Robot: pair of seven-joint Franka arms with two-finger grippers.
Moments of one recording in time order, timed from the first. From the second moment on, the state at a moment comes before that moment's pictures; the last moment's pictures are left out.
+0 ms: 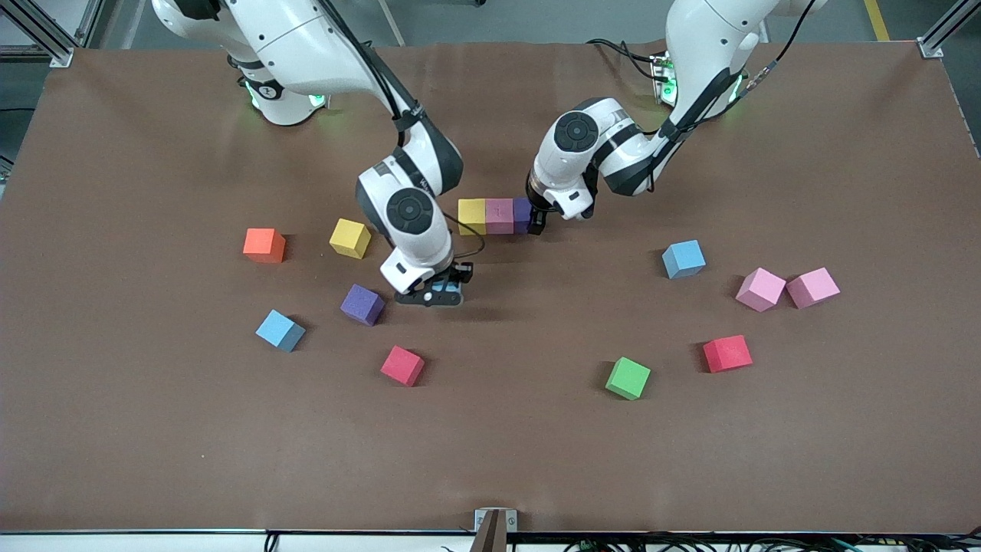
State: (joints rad) left arm -0.23 0.47 -0.62 -2.25 0.20 2.66 -2.36; right arm 0.74 0.62 -0.05 -1.73 0.10 2.35 0.65
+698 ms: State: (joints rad) left arm -0.22 0.40 -0.62 -2.23 0.20 2.61 -2.40; right arm 0.82 0.60 -0.05 -1.76 0.10 2.34 0.71
